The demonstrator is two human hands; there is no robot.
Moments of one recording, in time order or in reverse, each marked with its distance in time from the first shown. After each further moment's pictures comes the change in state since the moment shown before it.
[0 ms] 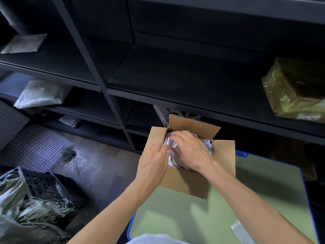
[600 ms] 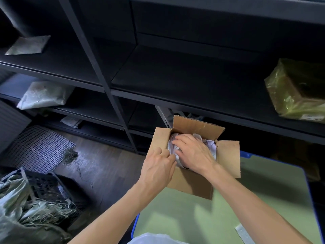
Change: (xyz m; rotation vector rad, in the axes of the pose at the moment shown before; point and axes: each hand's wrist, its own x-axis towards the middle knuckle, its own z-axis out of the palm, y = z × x) left_hand -0.006 -0.001 -0.008 0.208 -0.105 0.190; right_hand 0.000 -0.003 0.014 -0.034 0.022 -0.009
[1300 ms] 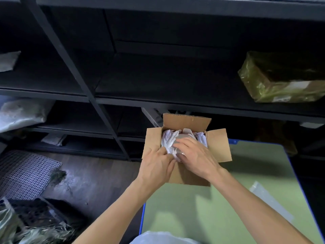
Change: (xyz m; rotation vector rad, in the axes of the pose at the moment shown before) left_hand -0.002 -0.008 -0.004 -0.060 -0.133 0.097; right_hand -0.049 -0.016 -0.015 0.059 0.096 0.087
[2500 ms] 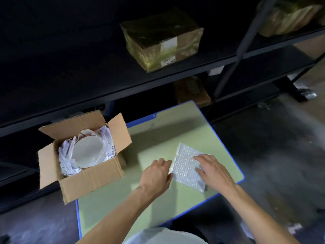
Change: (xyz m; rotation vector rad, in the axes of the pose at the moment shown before) left_hand 0.025 0.236 0.103 -0.169 -0.386 0.398; right_hand -0.323 0.131 -0.008 0.097 -0.127 0.888
